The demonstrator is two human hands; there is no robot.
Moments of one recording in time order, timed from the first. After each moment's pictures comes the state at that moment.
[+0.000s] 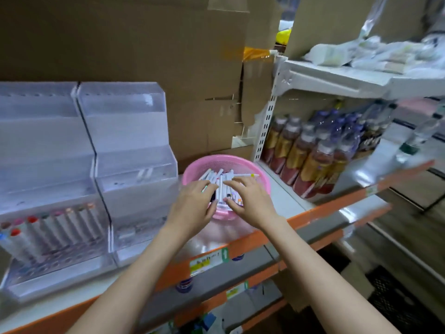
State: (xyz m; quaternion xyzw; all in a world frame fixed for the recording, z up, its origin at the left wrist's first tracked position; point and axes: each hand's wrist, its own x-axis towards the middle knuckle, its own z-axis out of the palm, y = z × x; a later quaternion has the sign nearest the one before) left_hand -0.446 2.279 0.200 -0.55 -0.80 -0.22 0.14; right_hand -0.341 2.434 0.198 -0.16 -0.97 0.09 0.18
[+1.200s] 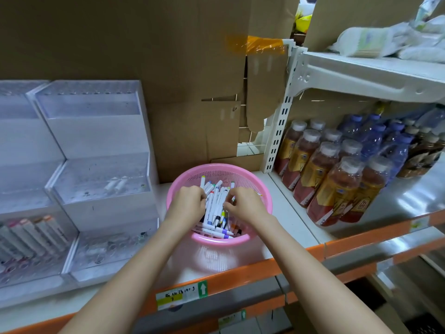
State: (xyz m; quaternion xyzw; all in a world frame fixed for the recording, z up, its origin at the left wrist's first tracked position) left_hand -0.481 2.369 0.178 -0.32 -0.91 -0.24 0.04; right_hand -0.404 2.514 0.176 -0.17 -0.96 0.21 0.07
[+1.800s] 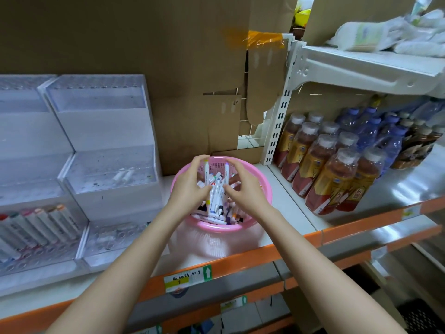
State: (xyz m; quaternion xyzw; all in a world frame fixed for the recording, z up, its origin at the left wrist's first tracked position) left_hand -0.463 2.353 0.212 -0.34 -0.82 -0.46 0.00; right_hand -0.387 2.495 0.195 -0.12 -0.89 0.39 0.21
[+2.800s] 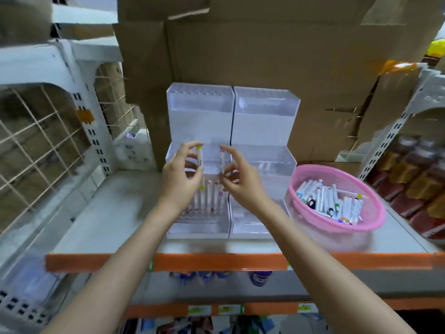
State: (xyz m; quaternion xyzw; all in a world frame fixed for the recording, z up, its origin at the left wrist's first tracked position) left_hand -0.501 2.056 0.256 -0.27 -0.77 -0.54 0.23; right_hand -0.470 2.217 0.239 0.07 -0.85 0.47 0.23
